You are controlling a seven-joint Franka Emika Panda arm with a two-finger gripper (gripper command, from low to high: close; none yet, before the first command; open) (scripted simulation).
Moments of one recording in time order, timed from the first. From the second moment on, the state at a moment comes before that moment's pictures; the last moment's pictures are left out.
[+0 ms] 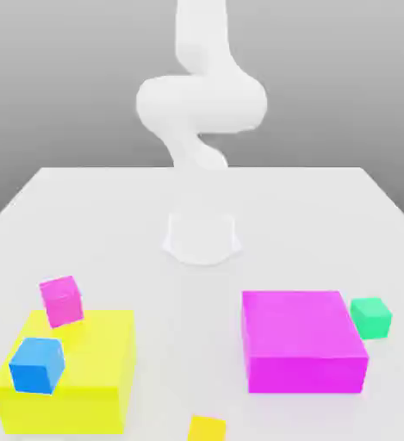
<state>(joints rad) 0.08 -0.71 0.00 -2.34 0.02 2.35 0.70</state>
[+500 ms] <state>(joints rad) 0.48 -0.19 0.10 -2.59 0.08 2.65 0.14</state>
